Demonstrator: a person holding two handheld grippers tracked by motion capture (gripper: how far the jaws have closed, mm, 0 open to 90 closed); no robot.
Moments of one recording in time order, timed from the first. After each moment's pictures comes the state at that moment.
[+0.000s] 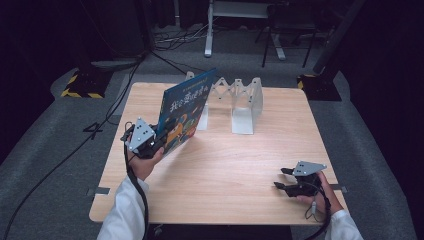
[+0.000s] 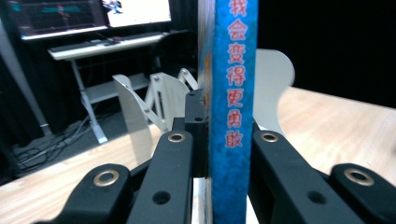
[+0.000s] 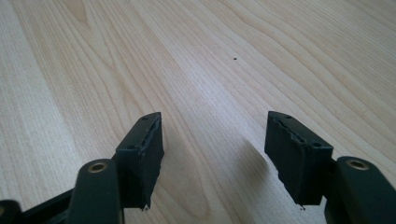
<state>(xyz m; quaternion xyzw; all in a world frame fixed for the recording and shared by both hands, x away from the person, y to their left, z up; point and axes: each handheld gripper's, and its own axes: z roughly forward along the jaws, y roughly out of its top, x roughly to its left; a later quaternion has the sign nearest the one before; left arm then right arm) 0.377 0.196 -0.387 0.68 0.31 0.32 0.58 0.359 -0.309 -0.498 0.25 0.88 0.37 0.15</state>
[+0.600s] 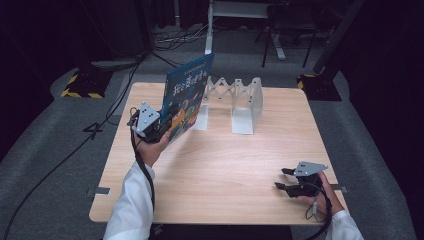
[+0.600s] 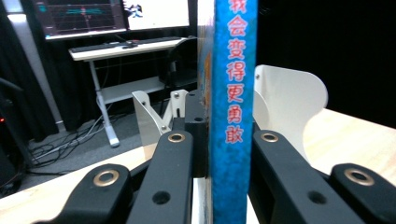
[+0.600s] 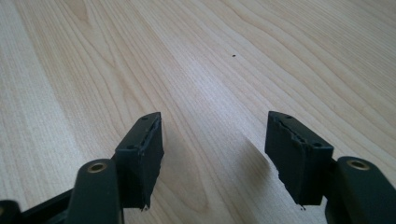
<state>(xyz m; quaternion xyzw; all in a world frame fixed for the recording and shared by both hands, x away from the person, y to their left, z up) 0.414 0.182 -0.374 0.66 0.34 0.34 0.58 0.359 -0.311 -0.499 0.25 0.88 0.37 0.15</state>
